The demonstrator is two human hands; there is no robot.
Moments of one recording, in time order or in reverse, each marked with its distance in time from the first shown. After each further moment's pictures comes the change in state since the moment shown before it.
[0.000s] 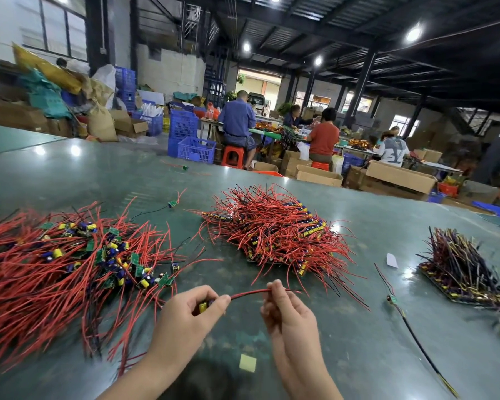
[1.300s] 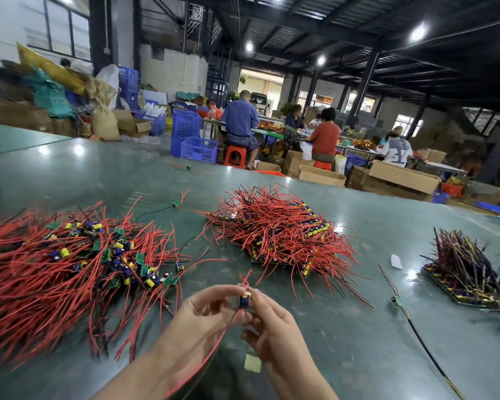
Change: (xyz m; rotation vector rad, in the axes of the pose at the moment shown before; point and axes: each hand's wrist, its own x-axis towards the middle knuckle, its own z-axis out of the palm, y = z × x) left_hand -0.001 0.009 0.010 -0.980 -0.176 -0.311; right_hand -0.008 0.015 0.003 -0.334 -0.335 0.126
